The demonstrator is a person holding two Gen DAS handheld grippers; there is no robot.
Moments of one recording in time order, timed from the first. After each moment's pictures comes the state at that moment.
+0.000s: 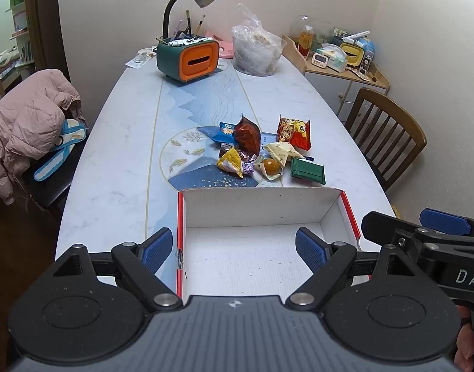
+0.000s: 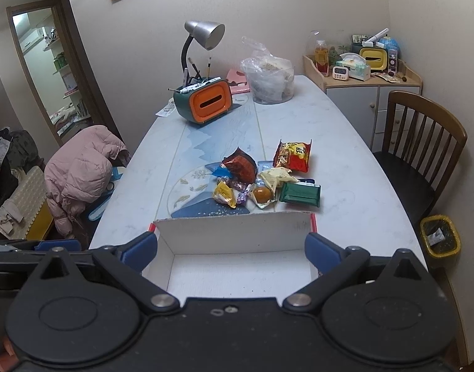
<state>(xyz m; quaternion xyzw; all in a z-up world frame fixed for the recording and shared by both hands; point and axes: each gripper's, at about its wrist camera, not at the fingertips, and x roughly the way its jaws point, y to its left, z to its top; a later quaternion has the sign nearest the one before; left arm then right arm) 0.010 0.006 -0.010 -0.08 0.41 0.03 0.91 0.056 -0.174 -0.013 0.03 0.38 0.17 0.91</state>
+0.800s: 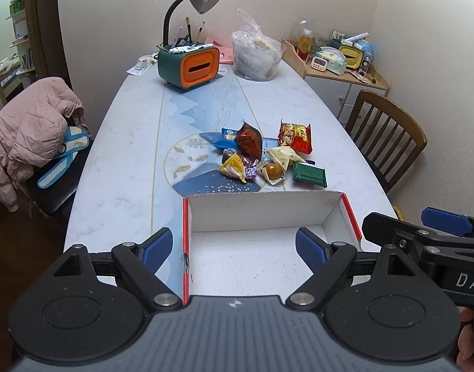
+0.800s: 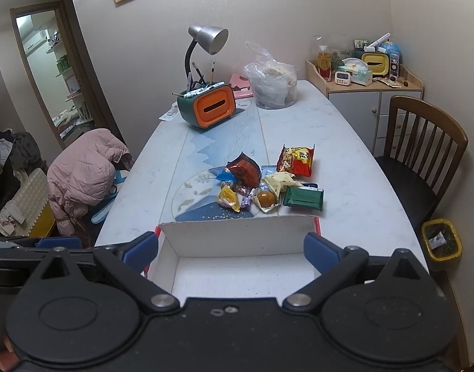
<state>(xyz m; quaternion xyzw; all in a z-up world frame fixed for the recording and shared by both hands) 0.006 0.009 0.001 -0.07 0.41 0.04 0.91 0.048 -0.171 -0.006 0.04 0.36 0.17 0.91</state>
